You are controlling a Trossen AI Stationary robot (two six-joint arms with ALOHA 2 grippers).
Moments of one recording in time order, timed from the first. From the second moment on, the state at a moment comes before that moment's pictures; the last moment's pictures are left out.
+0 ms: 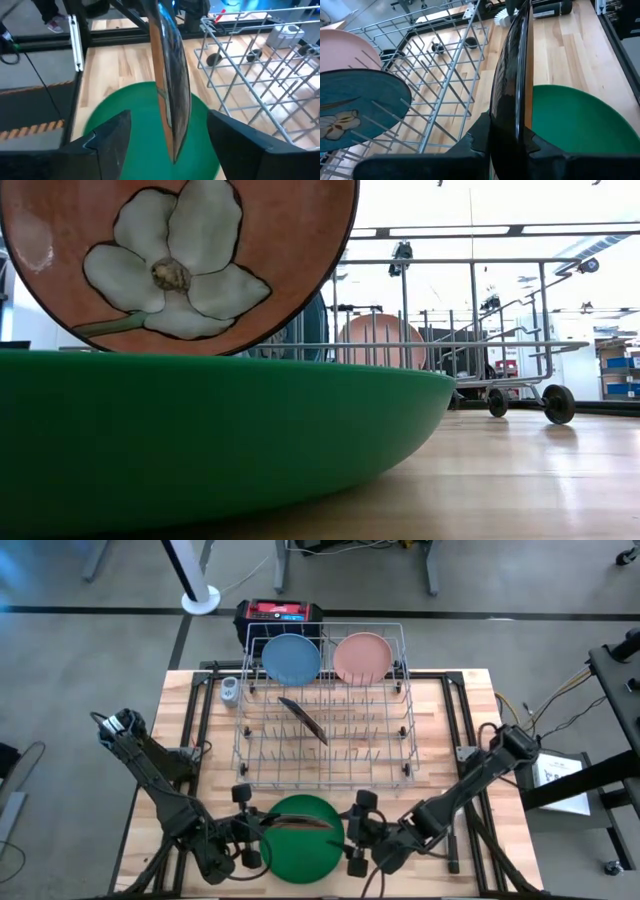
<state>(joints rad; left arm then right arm) -0.86 1.50 1.20 -0.67 -0.96 -0.58 0.66 1.77 1.40 -0.29 0.68 0.45</state>
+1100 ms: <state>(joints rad) -0.86 1.50 1.20 -0.56 -1.02 -0.51 0.55 1.90 1.42 -0.12 0.56 0.36</state>
